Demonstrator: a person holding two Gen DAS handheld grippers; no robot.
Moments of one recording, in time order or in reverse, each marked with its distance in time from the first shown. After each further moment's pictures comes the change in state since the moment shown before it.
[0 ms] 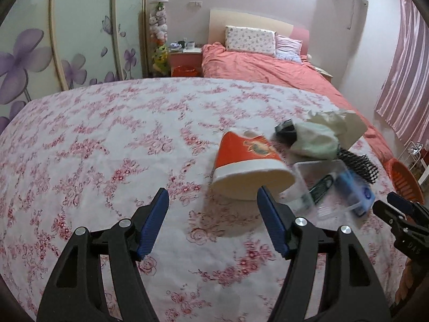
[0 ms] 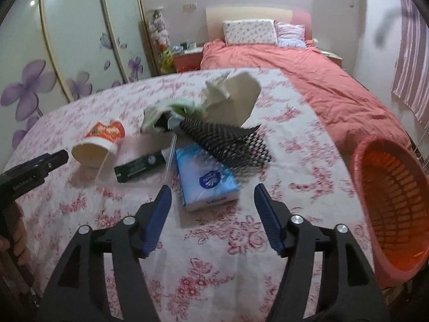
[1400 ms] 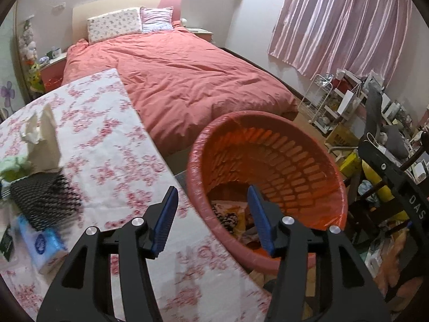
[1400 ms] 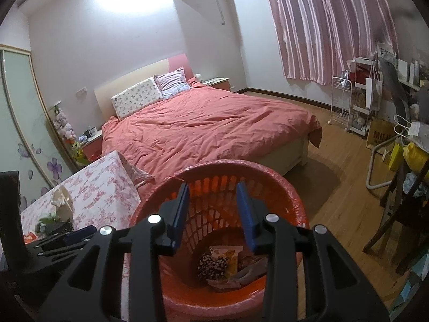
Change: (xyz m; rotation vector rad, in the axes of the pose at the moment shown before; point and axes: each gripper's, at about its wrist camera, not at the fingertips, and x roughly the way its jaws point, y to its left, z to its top) left arm 0.006 -0.341 -0.013 0.352 0.137 -0.476; right arm -0.137 -0.271 -0.044 0.472 -0.332 -0.342
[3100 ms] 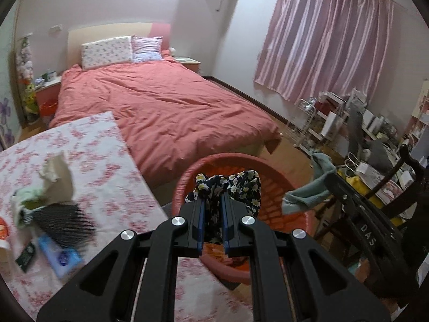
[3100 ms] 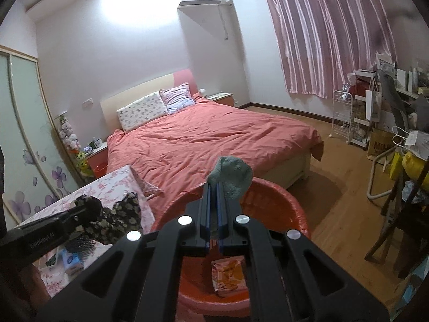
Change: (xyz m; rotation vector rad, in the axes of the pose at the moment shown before) left arm -0.041 -0.017 0.023 0.034 -0.149 -0.081; right arm -0.034 0.007 0.008 0.011 -0.083 0.001
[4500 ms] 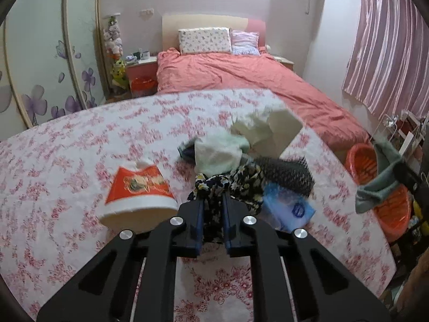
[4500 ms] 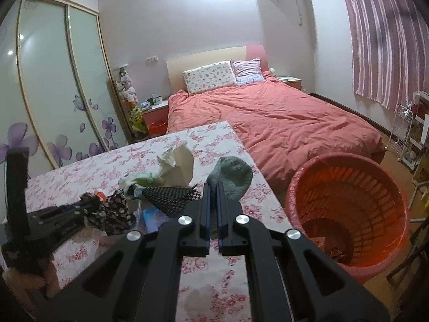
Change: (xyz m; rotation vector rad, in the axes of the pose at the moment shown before) left arm -0.108 0.206 -0.065 -0.179 0.002 0.443; right arm -0.007 0.195 -0.063 -0.220 0.123 0.278
